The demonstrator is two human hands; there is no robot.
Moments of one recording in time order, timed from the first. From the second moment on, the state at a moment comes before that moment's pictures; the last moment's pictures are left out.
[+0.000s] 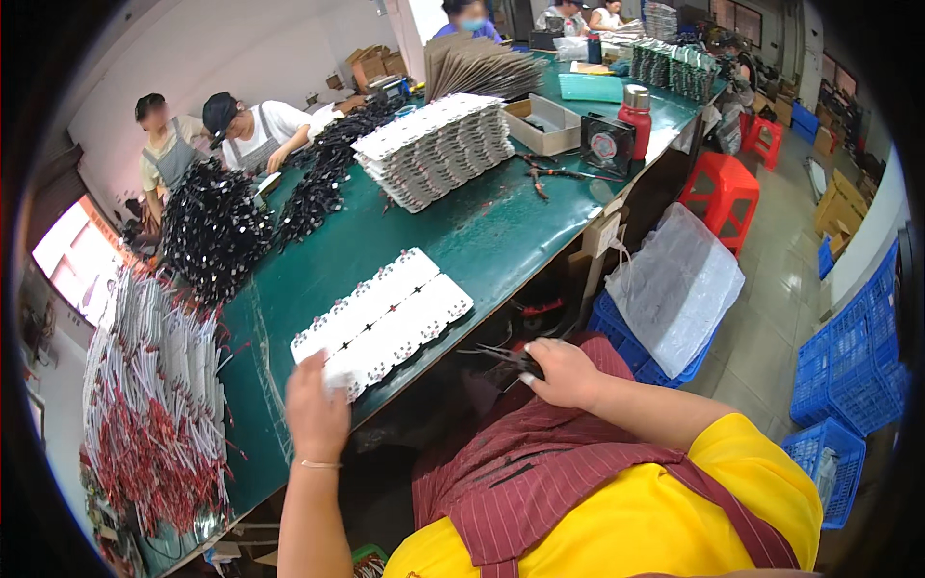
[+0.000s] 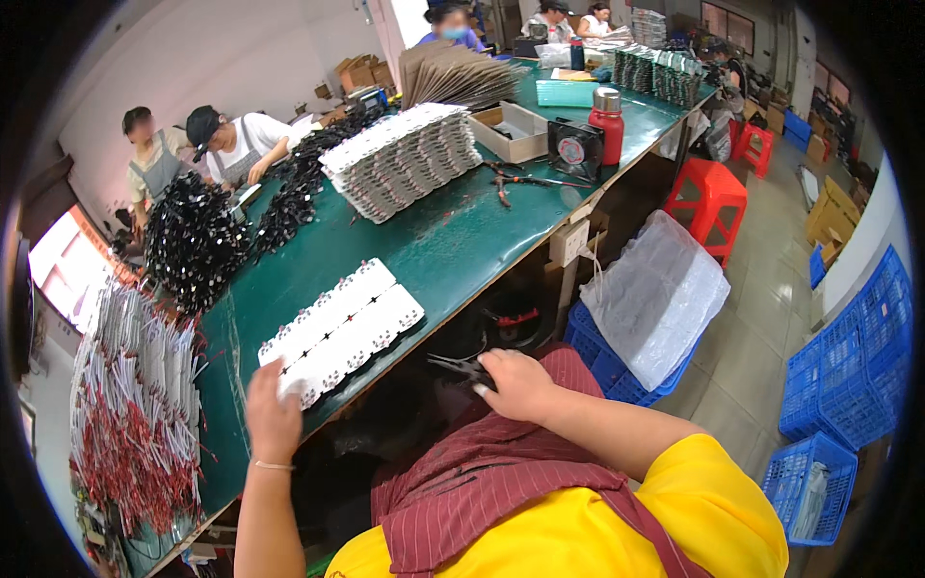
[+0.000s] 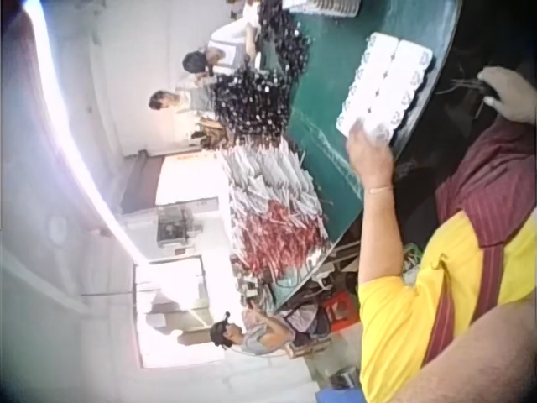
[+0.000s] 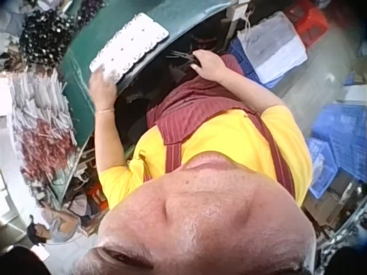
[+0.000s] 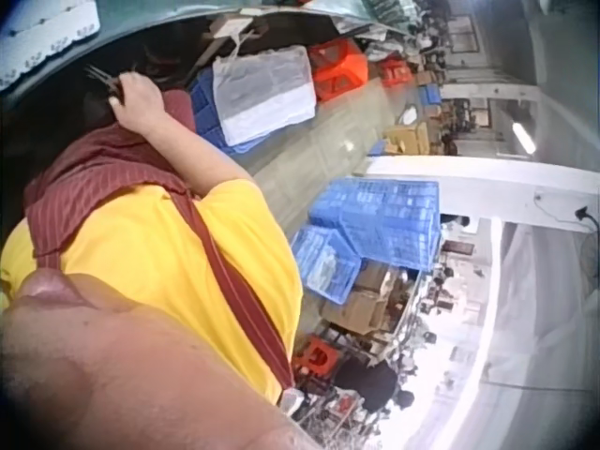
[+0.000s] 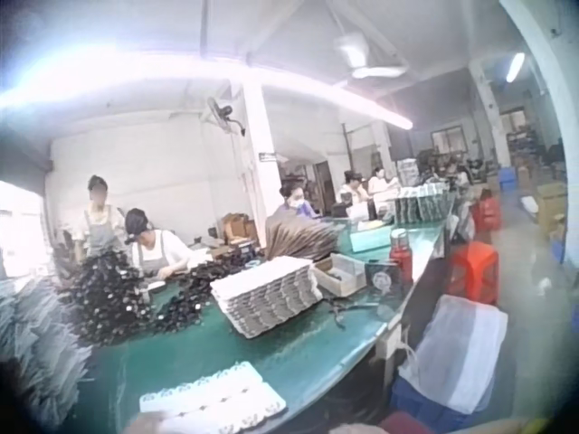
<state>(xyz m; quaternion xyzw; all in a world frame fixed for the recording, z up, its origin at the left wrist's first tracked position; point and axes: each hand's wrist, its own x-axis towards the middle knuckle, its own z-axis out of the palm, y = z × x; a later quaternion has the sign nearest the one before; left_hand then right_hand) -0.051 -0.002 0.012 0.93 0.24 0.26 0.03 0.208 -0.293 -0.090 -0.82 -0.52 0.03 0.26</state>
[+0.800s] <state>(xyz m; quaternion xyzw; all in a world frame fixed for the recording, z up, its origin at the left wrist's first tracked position) -0.082 0.000 0.051 0.49 0.22 0.34 0.77 0.302 -0.164 -0.008 -0.81 -0.46 -0.13 0.34</state>
